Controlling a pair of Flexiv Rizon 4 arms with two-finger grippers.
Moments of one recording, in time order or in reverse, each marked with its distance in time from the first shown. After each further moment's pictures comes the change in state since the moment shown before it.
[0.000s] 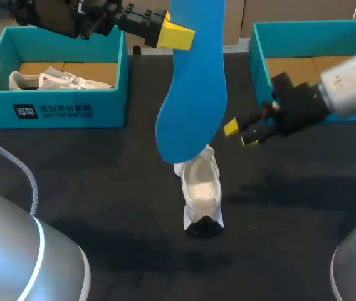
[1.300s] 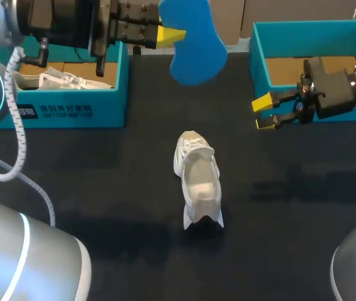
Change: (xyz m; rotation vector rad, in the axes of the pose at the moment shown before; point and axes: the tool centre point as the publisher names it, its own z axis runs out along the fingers) left arm -0.075 0.013 -0.007 0.102 -0.160 0.870; right arm 0.024 0.011 -0.057 -0.052 0.269 0.007
